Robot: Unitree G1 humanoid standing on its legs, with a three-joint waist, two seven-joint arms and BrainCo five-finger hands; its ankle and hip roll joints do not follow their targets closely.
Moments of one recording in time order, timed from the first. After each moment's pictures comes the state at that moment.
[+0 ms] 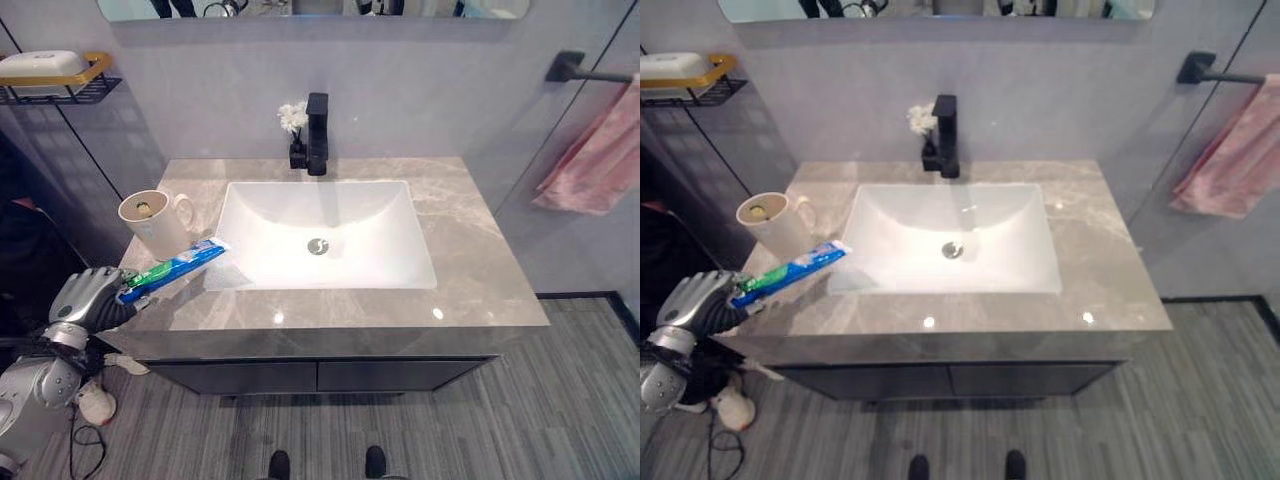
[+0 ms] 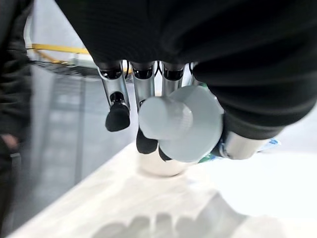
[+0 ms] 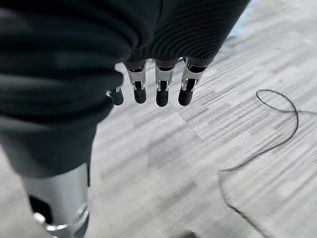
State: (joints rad) left arm 0.18 1.05 0.02 -0.02 0.41 -0.10 0.26; right arm 0.05 -0.39 -0.25 1.38 0.39 0.06 -0.20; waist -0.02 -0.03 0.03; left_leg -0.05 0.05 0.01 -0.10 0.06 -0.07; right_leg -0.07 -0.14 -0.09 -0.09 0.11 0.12
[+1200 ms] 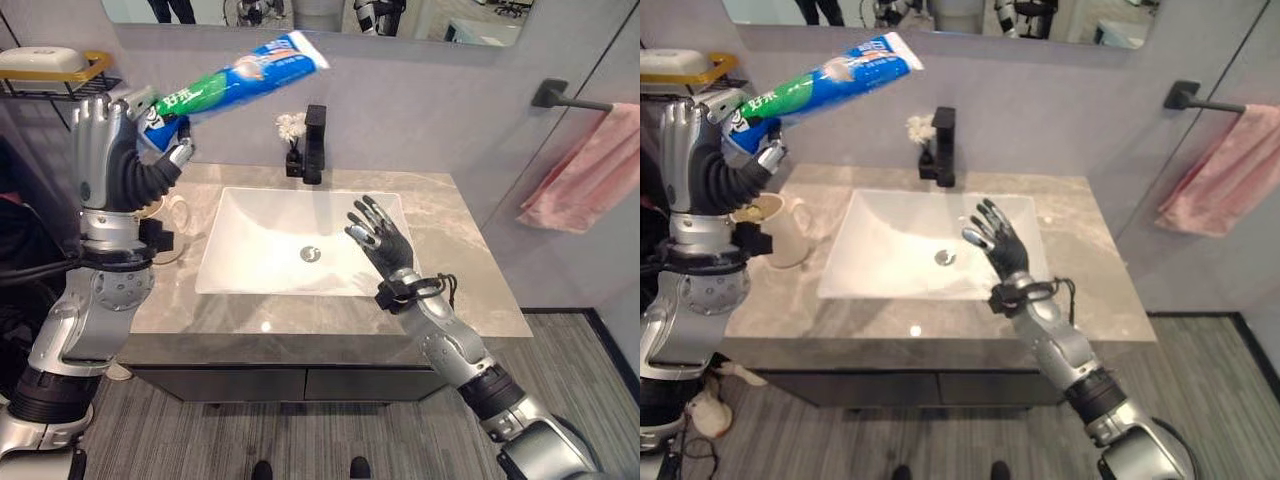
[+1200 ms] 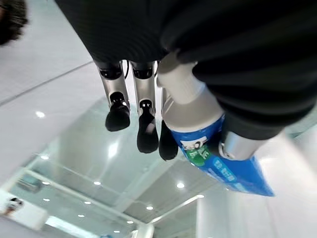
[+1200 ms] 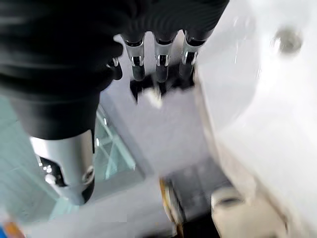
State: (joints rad) left arm -0.42 0.83 -0.09 -0.26 0.44 -0.06 0.51; right arm -0.55 -0.37 0.52 0.10 0.94 -0.06 -0.13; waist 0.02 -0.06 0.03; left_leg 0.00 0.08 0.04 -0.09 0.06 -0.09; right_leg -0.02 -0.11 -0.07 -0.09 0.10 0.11
